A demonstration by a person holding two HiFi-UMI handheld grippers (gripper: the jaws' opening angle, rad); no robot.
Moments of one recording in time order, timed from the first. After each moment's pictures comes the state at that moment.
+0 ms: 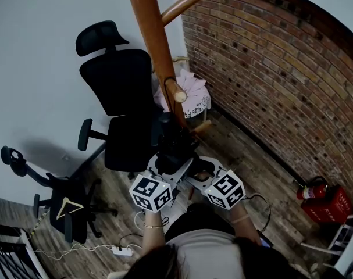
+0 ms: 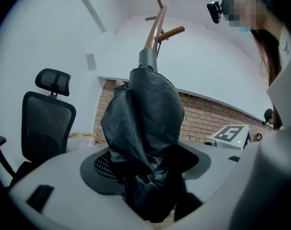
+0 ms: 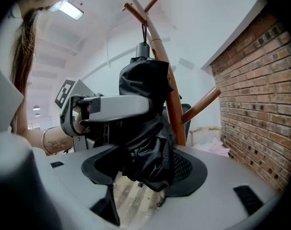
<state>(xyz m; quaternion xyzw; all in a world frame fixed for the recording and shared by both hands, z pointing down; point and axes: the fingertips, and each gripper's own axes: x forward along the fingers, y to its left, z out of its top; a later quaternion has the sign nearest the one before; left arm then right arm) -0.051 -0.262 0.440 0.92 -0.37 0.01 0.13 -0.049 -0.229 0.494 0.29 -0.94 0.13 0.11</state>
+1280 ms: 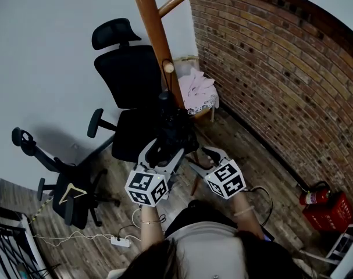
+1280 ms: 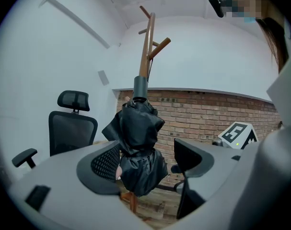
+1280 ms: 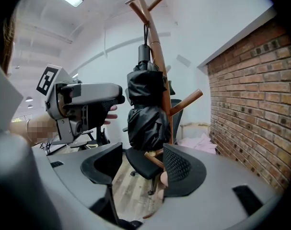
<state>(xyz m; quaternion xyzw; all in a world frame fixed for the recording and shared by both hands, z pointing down) -0.080 -0.225 0.415 0.87 -0.49 0.03 0.08 -0.012 -0.211 0.503 0.33 -0.92 0.12 0.17</state>
